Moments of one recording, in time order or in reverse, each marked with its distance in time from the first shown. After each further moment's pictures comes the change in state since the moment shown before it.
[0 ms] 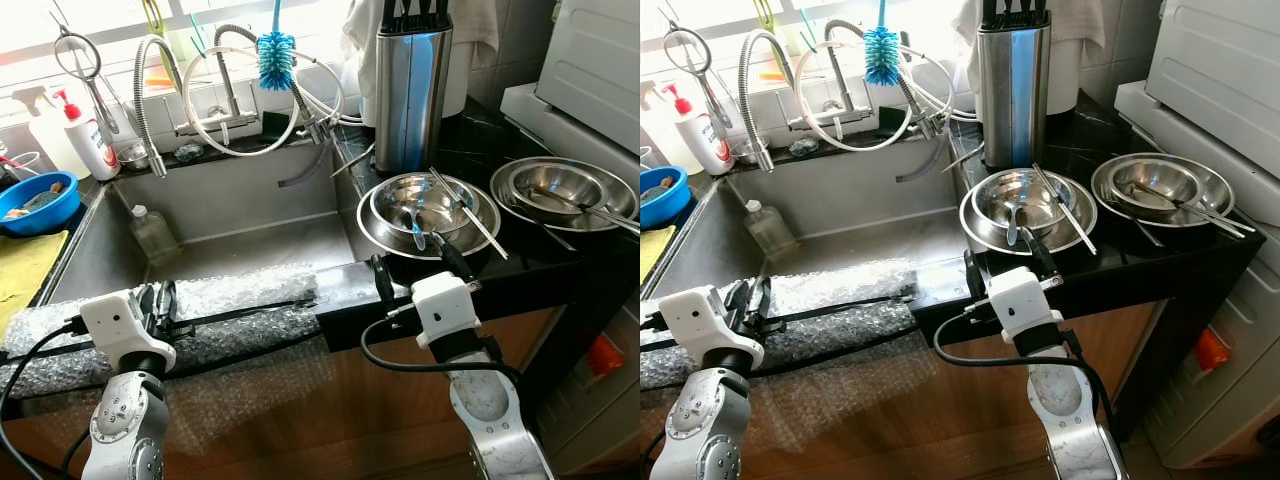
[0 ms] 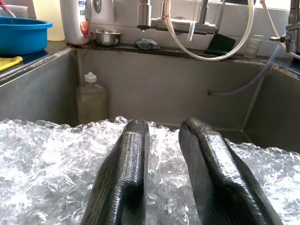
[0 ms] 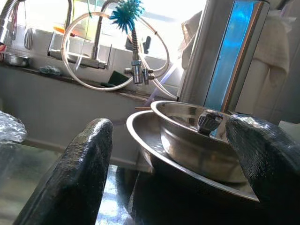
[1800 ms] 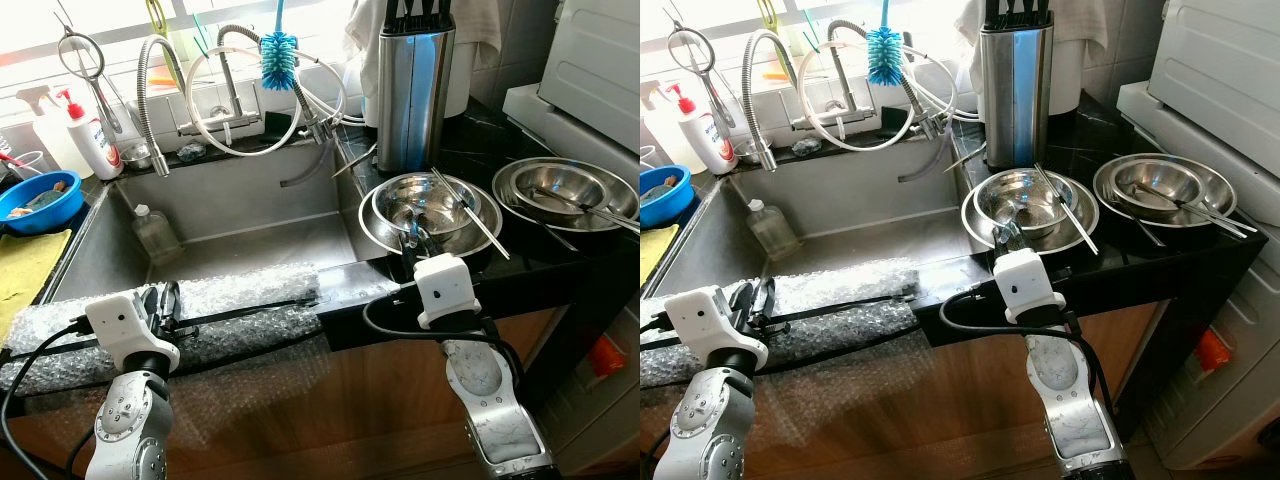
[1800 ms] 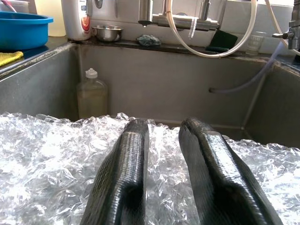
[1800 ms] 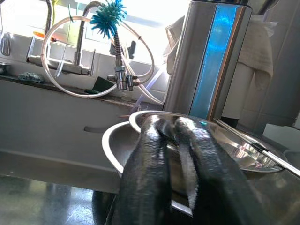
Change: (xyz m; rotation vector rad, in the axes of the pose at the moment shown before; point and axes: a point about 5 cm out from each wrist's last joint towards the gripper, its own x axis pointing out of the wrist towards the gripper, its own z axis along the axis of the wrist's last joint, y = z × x) left arm 0.000 -0.003 -0.002 -0.004 0.015 0.009; right arm 0.020 -0.010 -0.001 -0.001 -0.012 -0.061
